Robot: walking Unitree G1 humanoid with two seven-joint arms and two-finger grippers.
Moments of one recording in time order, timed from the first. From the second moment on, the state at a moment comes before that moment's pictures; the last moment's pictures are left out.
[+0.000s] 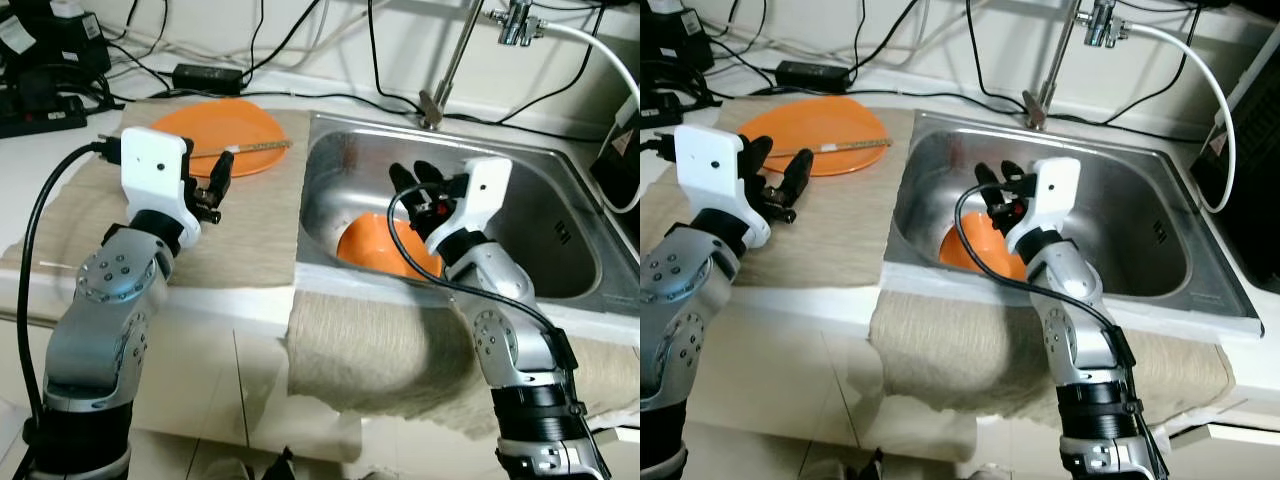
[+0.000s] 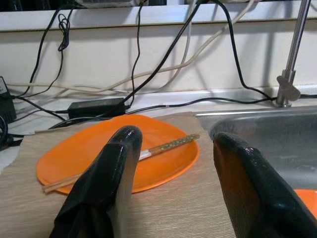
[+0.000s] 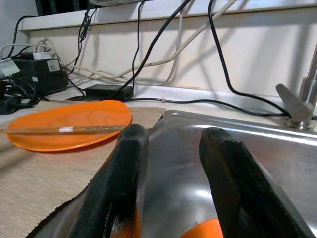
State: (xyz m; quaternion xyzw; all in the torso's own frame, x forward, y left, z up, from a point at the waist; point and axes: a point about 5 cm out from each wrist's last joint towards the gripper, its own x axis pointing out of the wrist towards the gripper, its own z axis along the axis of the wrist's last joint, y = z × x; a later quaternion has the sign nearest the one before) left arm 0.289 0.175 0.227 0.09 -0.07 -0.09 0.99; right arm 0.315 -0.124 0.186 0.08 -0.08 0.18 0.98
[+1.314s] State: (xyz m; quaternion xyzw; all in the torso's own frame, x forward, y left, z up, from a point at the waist) left arm 0.404 0.223 0.232 0.48 0.06 -0.15 0.86; right arm 0.285 -0.125 0.187 -0.08 -0.02 0.37 0.93
